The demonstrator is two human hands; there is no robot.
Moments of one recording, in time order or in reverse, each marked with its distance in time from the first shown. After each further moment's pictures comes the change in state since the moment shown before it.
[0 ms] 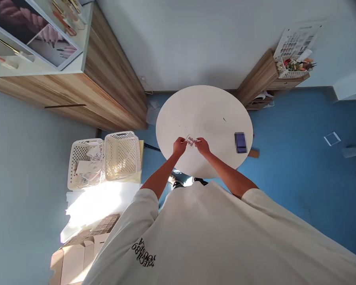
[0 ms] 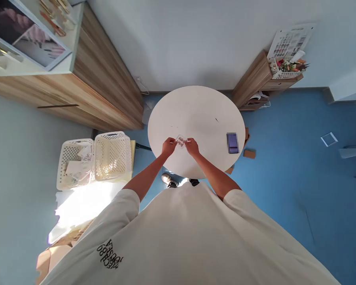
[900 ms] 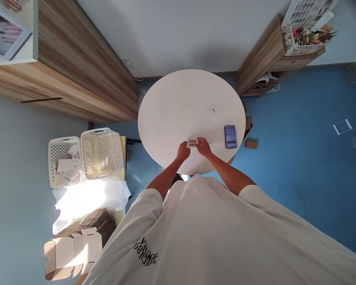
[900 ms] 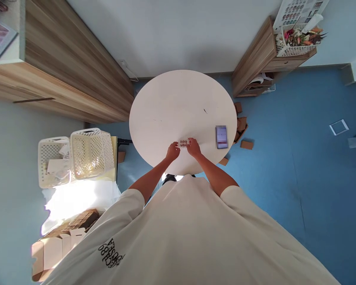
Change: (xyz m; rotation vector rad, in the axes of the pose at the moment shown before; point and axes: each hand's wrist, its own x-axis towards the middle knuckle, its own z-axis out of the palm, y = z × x) left_hand -0.027 -0.002 0.148 0.180 -0.189 -0.046; right_hand 0.027 0.112 -0.087 -0.230 -0.094 -0.084
